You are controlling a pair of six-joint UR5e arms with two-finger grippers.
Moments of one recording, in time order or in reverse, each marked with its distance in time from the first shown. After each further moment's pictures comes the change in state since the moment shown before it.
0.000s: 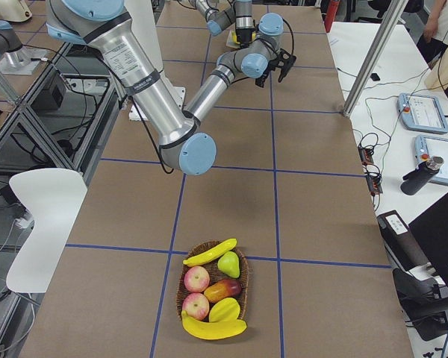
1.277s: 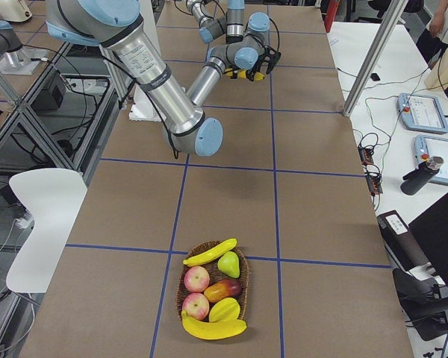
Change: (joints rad) left arm 0.190 -0.125 0.055 -0.105 0.099 -0.008; right arm -0.242 0.179 -0.153 -0.007 -0.146 0.076
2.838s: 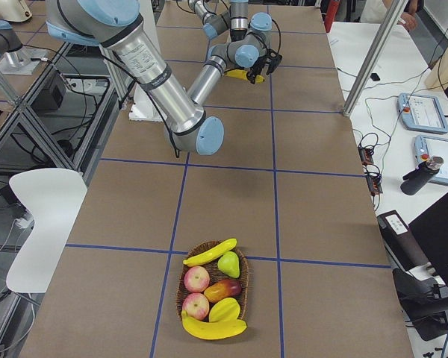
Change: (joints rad) left arm -0.042 0.007 -0.019 -0.004 -0.011 0.007; right arm 0.005 0.016 -0.014 -0.116 -0.010 -0.002
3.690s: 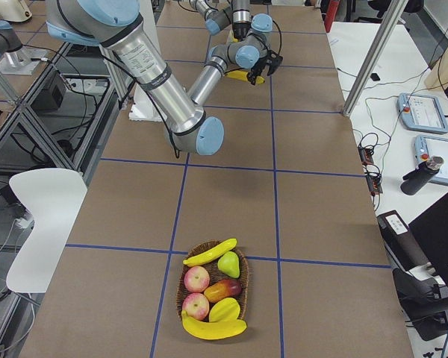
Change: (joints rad) left arm -0.042 0.004 -0.029 -0.003 -0.017 -0.001; right arm 0.001 -0.001 -0.006 0.000 0.001 -0.006
